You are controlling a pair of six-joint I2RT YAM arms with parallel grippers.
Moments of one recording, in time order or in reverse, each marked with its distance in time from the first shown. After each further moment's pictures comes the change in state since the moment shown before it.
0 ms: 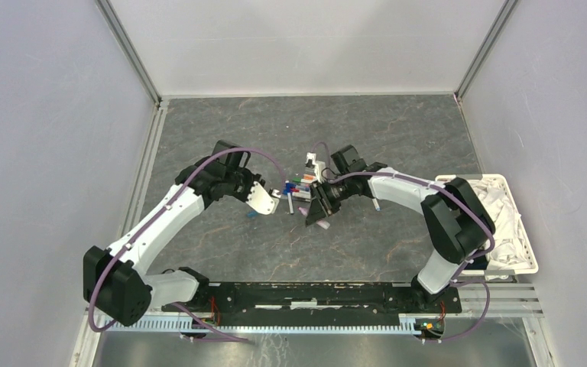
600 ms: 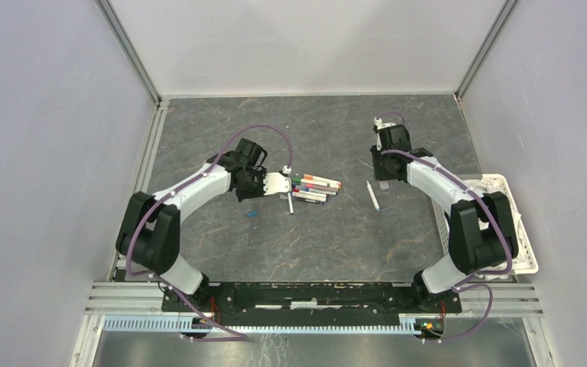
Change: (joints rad) left arm 0.028 0.360 0.029 0.081 -0.010 -0.552; right arm -0.322 -0.132 0.024 -0.093 1.001 -0.010
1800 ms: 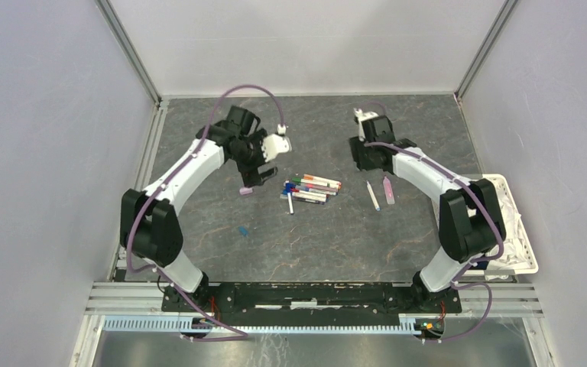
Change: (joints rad) left arm 0.071 0.034 0.399 -0.207 0.163 -0.204; right arm 0.128 0.127 0.194 0.038 -0.035 -0.074
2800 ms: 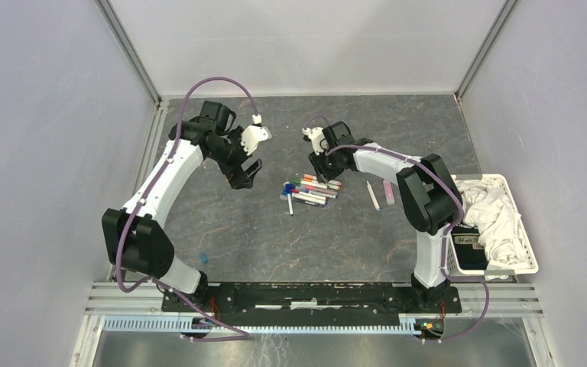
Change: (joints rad) left arm 0.112 -0.091 -0.015 -0.183 0.113 -0.110; right arm 0.132 0.298 0.132 0.035 -0.282 -0.183
